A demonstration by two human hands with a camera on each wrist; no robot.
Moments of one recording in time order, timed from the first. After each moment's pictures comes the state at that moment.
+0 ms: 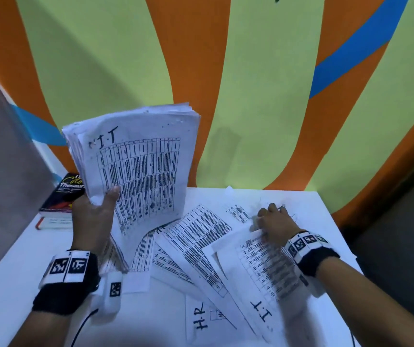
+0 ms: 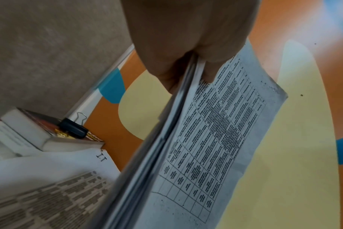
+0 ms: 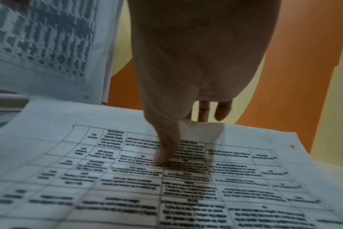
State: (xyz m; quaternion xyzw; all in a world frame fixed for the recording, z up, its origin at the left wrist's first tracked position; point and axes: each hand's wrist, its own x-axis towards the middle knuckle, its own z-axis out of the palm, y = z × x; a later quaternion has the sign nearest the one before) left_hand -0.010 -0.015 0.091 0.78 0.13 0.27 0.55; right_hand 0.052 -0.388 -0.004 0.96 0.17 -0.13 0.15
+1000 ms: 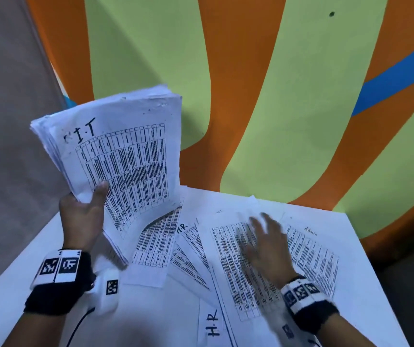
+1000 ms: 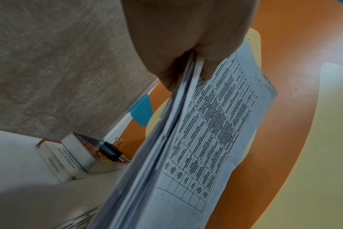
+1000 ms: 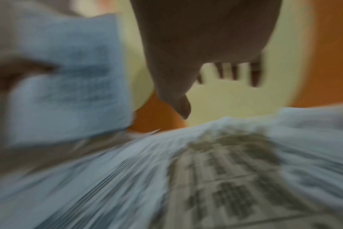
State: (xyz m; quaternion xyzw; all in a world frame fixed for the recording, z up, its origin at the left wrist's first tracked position) left_hand -0.035 0.037 0.095 0.74 0.18 0.37 0.54; right_hand 0.008 -0.314 -0.019 0.99 0.10 0.03 -0.12
